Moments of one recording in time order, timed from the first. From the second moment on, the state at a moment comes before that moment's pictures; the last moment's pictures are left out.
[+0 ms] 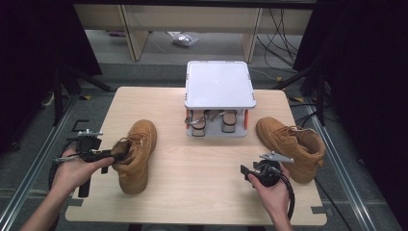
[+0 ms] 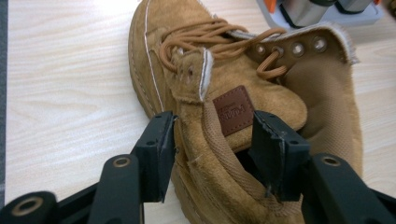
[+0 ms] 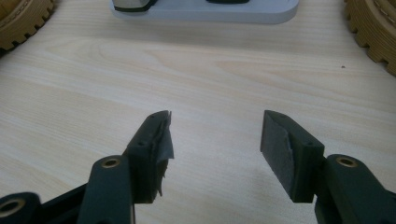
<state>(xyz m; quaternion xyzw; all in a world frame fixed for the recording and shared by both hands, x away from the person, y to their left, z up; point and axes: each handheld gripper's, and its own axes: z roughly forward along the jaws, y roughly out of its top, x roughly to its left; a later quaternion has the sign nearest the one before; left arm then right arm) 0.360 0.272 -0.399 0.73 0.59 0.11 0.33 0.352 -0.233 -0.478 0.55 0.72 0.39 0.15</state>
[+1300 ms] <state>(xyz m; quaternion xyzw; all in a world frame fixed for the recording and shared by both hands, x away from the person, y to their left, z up) 0.364 0.268 -0.400 0.73 0.61 0.11 0.30 0.352 -0.231 -0.470 0.56 0.72 0.39 0.15</state>
